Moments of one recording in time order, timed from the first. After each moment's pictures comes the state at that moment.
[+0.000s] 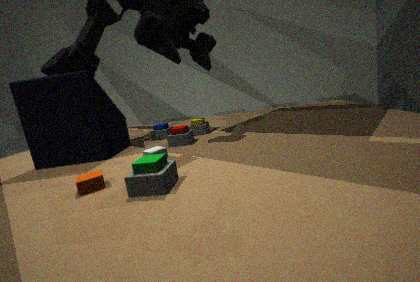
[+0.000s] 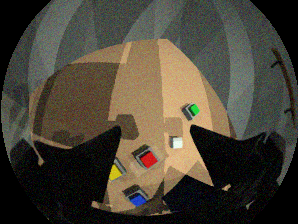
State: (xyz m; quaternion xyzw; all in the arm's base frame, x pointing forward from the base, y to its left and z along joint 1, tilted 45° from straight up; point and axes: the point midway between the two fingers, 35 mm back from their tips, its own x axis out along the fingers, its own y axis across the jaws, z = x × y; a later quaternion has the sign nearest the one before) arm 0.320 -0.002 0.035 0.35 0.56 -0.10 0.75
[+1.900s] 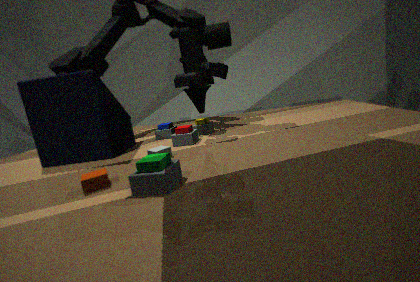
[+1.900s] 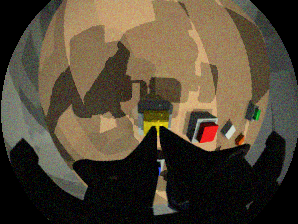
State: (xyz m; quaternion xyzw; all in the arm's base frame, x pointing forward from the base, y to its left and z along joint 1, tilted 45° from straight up) arm 0.289 0.139 0.033 0.26 0.67 0.27 0.63
